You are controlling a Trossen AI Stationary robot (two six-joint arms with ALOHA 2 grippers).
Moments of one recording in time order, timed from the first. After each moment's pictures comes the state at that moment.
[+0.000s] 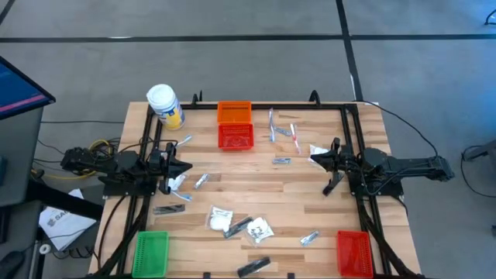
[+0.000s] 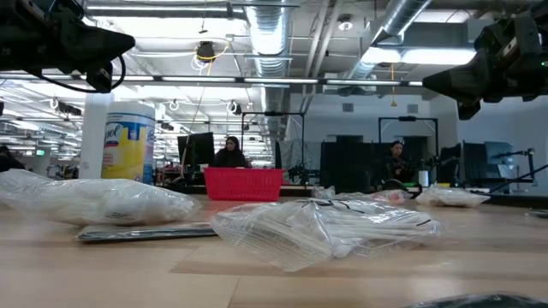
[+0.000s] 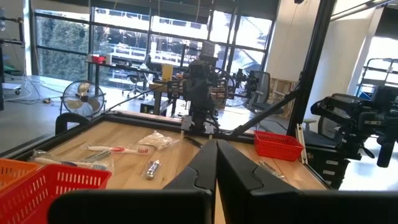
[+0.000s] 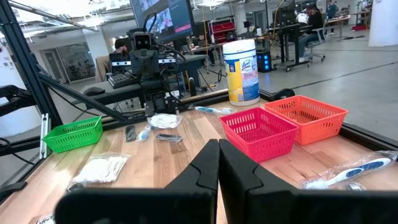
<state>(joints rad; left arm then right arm) -0.20 0.02 0.02 0.14 -0.27 -0.11 0.04 0.05 0.01 0.05 0.26 0.18</state>
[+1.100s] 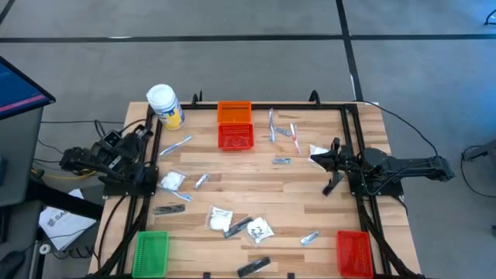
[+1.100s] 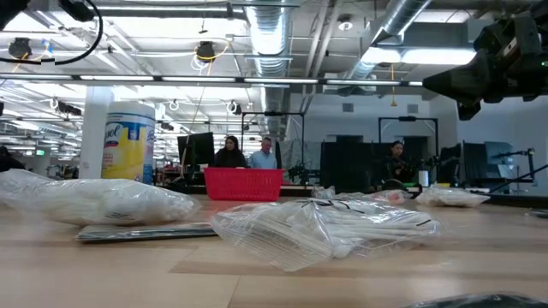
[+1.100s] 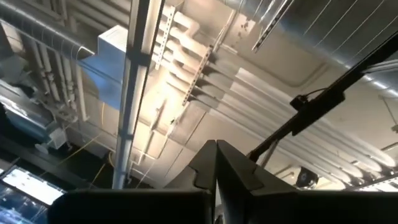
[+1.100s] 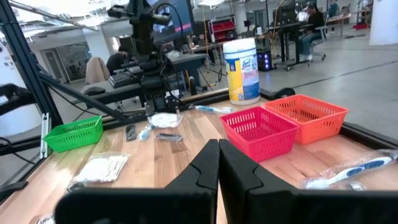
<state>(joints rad) -0.20 0.06 0.02 1.14 -0.25 -0.30 0.04 0.05 0.02 0.02 0.26 0.19</state>
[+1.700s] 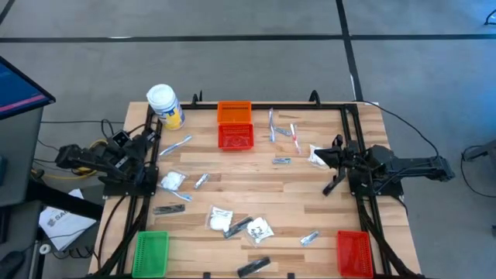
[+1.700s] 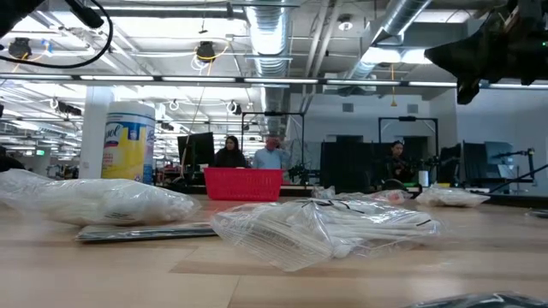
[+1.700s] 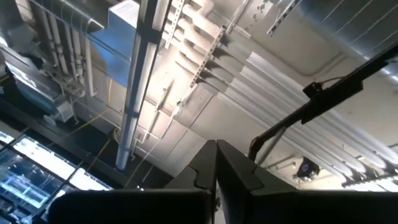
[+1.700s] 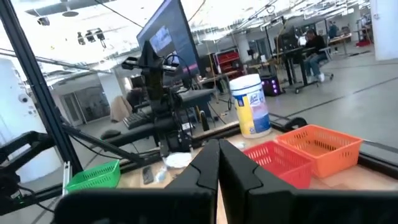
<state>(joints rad) -0.20 0.16 0.02 1.15 -0.26 -0.38 0.04 0.05 0.04 0.20 0.27 0.20</state>
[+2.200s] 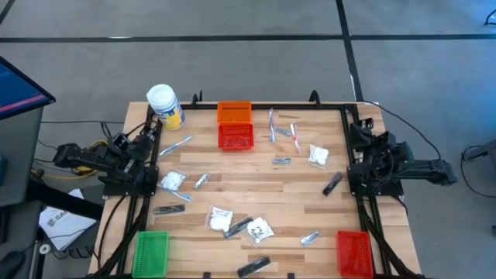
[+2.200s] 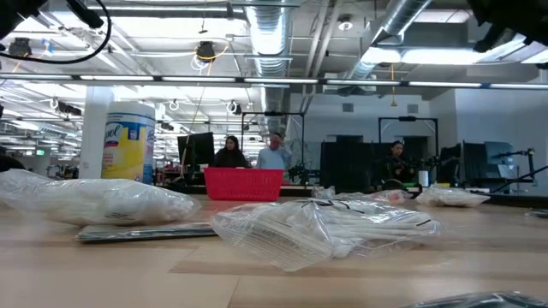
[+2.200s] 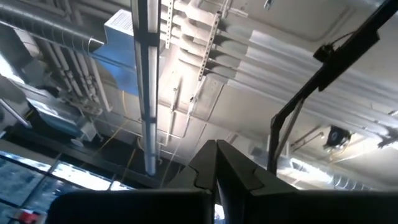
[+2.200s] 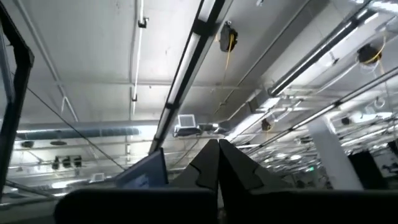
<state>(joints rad) -0.20 0.21 0.02 1.16 -0.26 -0.15 -0.04 0.08 0.04 0.85 0.31 -0.03</state>
